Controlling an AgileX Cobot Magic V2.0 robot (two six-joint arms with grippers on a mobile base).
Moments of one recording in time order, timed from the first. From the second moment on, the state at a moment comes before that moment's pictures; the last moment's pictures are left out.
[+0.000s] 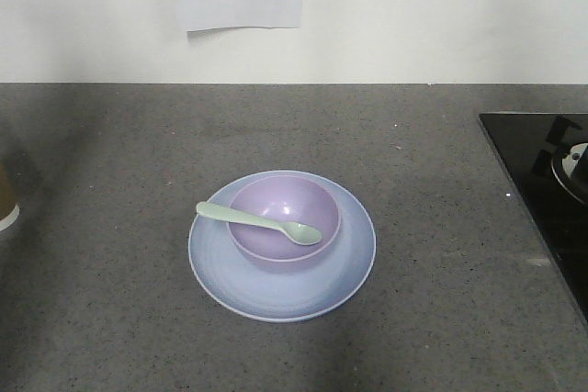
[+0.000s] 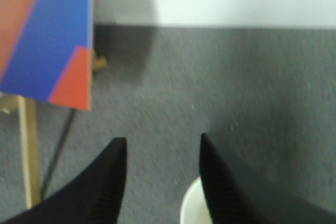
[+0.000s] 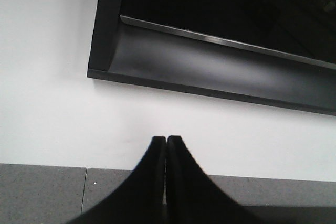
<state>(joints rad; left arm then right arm) 0.15 1.60 -1.76 0.30 1.03 -0.12 0.43 1.33 -1.99 -0.76 1.11 0.27</state>
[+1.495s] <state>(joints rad) 0.30 1.77 -1.61 0.03 1.12 -0.01 0.43 1.33 -1.99 -0.71 1.13 0.27</state>
